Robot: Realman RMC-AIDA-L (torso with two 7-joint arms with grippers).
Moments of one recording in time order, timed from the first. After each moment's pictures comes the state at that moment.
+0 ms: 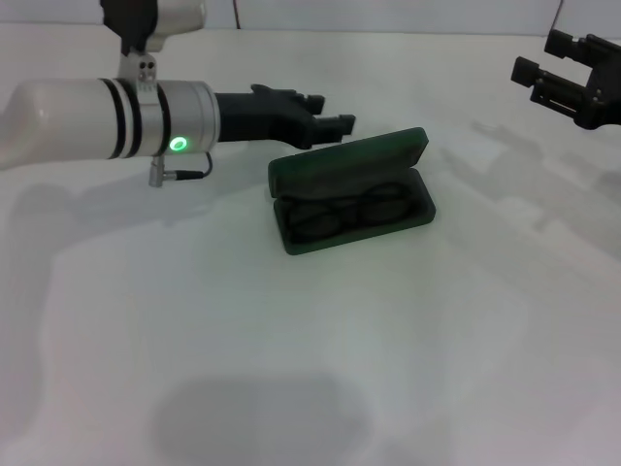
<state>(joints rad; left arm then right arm) -0.77 -2.09 0.95 0.47 1.86 1.00 -1.58 0.49 2.02 -1.03 -0.65 -1.33 -1.24 1.23</state>
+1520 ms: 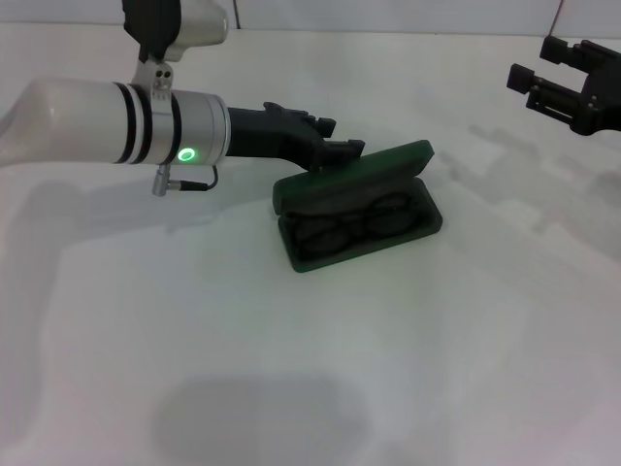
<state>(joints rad) -0.76 -2.09 1.05 0.53 1.91 1.03 -1.66 0.49 2.02 -1.03 -0.65 -1.34 -1.24 1.22</state>
